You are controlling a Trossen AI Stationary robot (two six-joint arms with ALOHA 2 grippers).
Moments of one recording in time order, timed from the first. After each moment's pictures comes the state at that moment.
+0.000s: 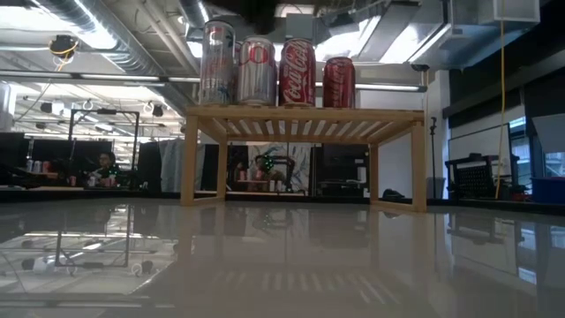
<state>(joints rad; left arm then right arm) -1.25 1.65 1.58 -1.34 -0.02 -1.57 0.48 2.02 1.39 0.34 0.18 0.27</state>
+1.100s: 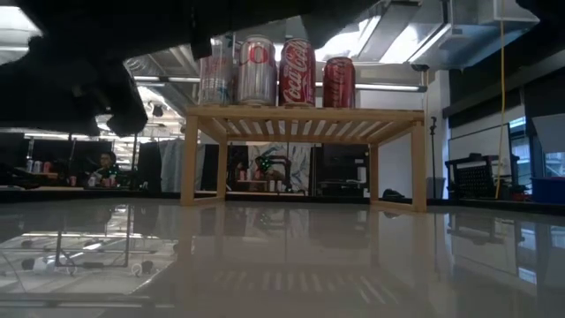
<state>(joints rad) -1.22 1.67 1.06 -0.66 -0.20 -1.32 0.44 2.51 1.91 0.24 0.15 0.29</state>
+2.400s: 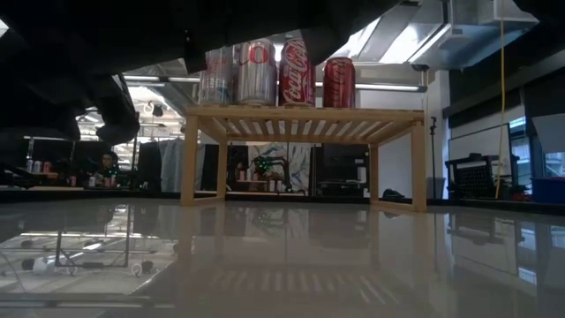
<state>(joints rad) -0.95 1.73 1.06 -0.51 -0.38 -1.11 0.45 2.54 1.91 0.29 0.15 0.25</state>
